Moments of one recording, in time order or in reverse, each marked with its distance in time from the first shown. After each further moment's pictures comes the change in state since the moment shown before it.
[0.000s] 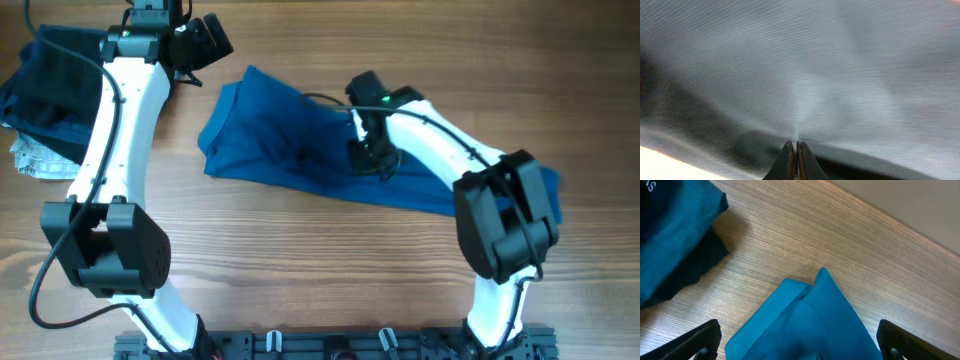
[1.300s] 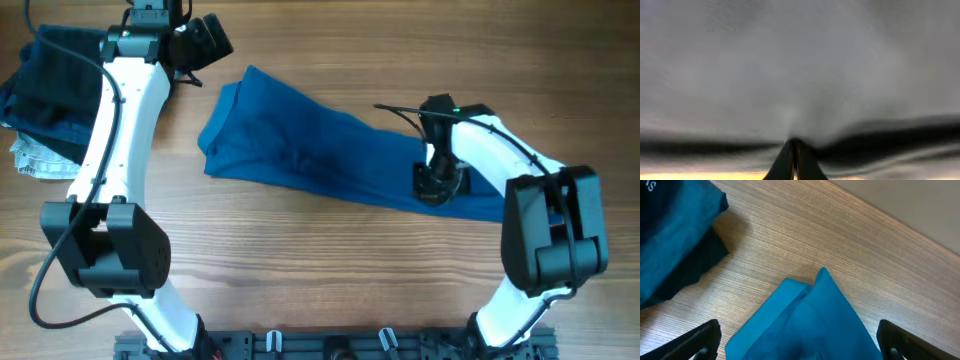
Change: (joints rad) left arm 0.000 0.000 0.000 0.000 0.000 0.000; right arm -0.274 -0.142 -0.283 -0.136 0.085 0.058
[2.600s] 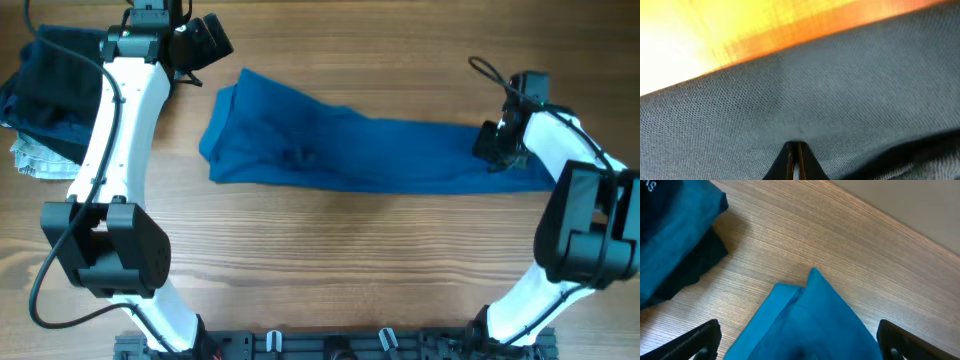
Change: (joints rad) left arm 0.000 0.000 0.000 0.000 0.000 0.000; right arm -0.350 0.060 0.048 0.453 0.041 -0.016
